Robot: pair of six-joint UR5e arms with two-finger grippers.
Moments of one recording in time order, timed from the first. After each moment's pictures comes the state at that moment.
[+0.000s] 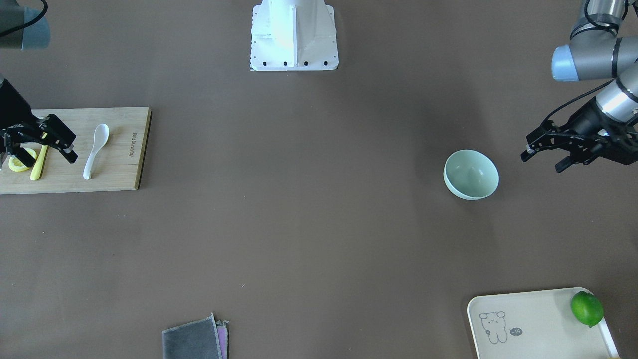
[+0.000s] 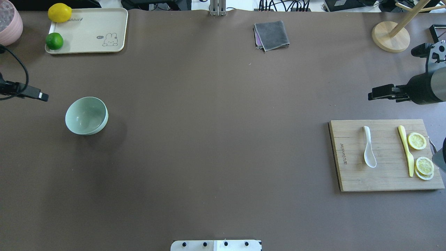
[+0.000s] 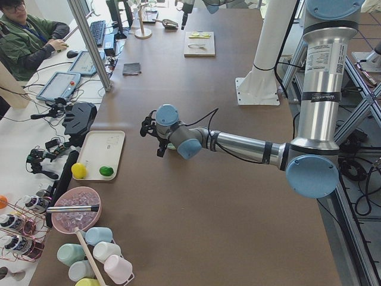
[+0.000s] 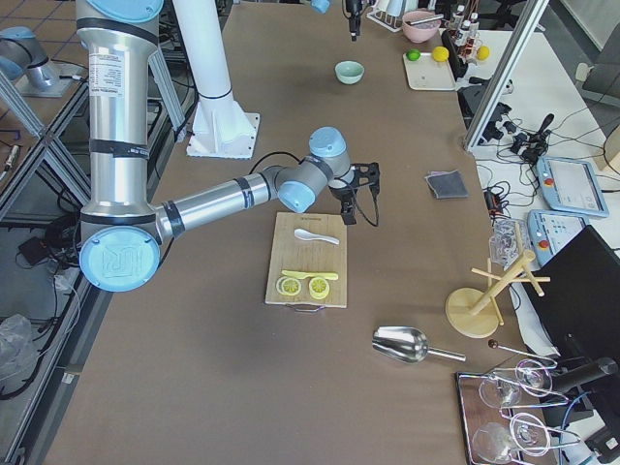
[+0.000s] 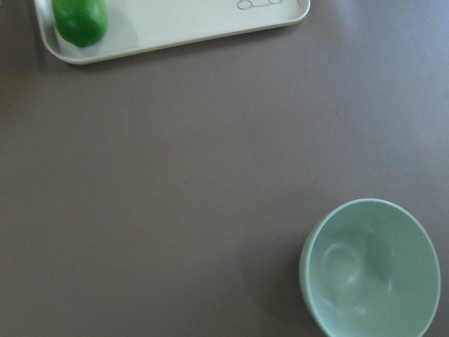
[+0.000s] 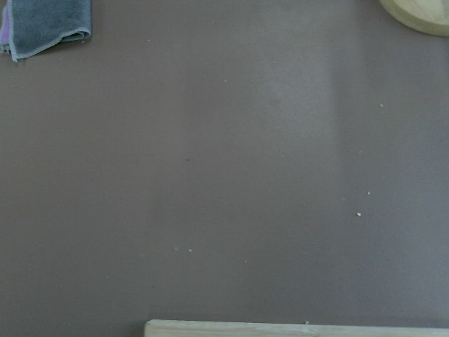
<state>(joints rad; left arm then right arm) -1.08 -1.63 -1.61 -2.34 -2.29 -0.75 0.98 -1.61 1.93 -1.03 2.05 1.00</state>
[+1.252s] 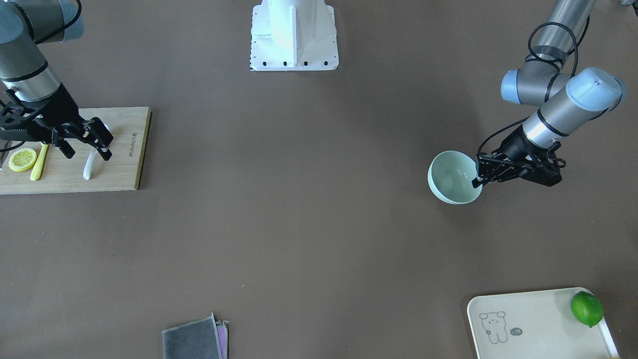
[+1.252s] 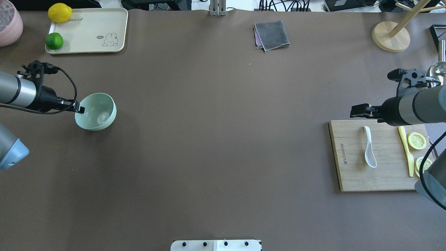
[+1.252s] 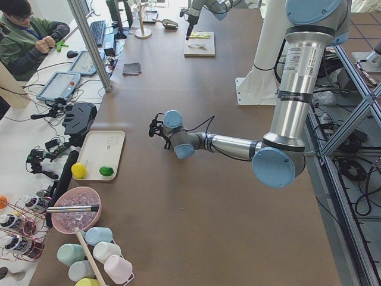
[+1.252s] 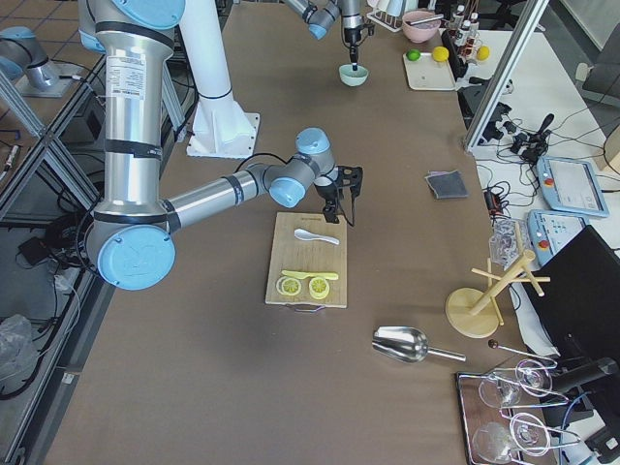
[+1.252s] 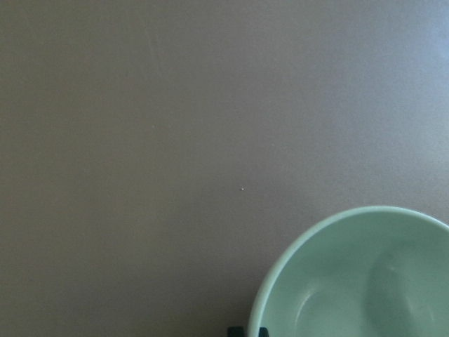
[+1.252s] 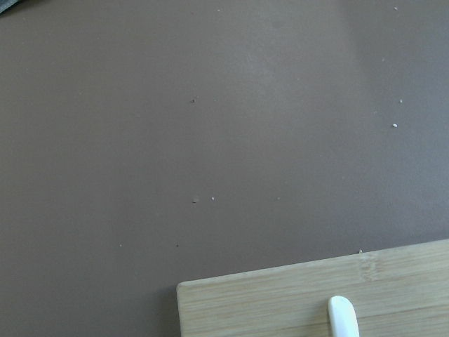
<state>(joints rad) -0.91 -1.76 -1.50 -2.51 -2.19 -1.02 0.81 -1.64 1.94 -1.06 1.90 1.18</state>
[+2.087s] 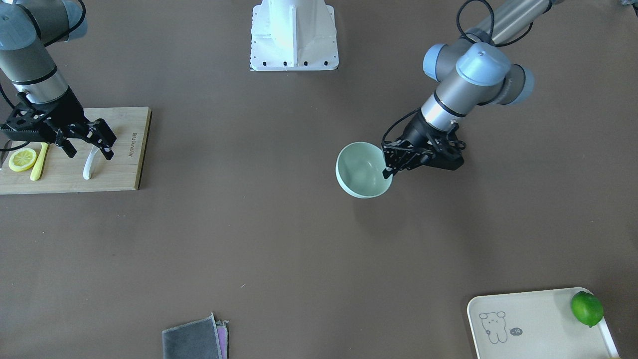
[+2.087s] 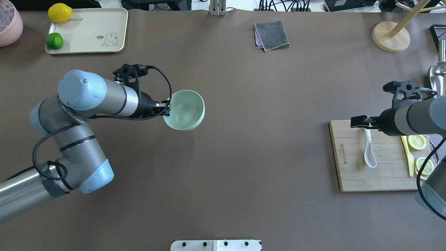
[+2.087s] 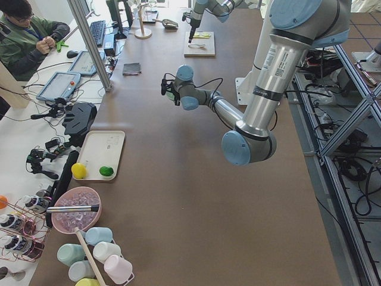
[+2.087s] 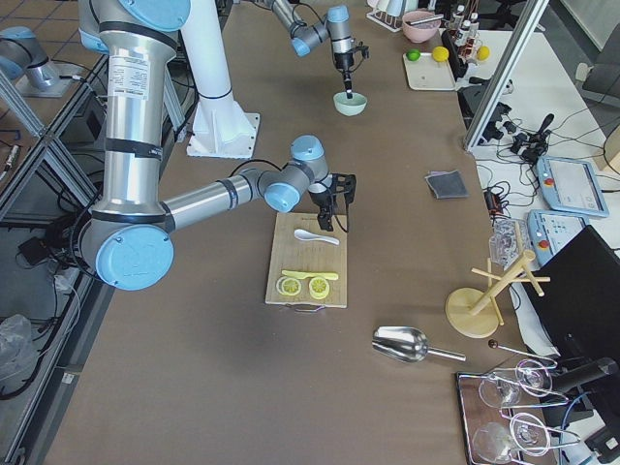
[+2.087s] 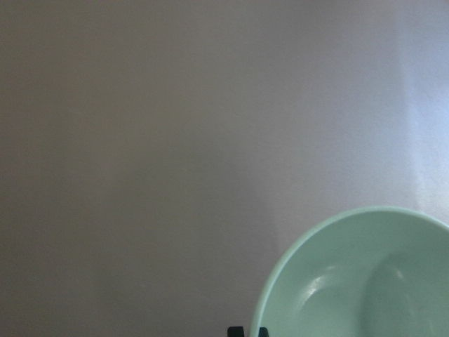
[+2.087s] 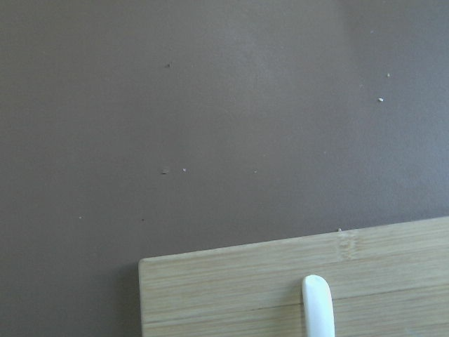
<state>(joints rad) -0.59 -2.05 -1.67 -2.13 -1.84 -1.34 0.76 -1.67 1.93 -1.05 1.84 1.16</state>
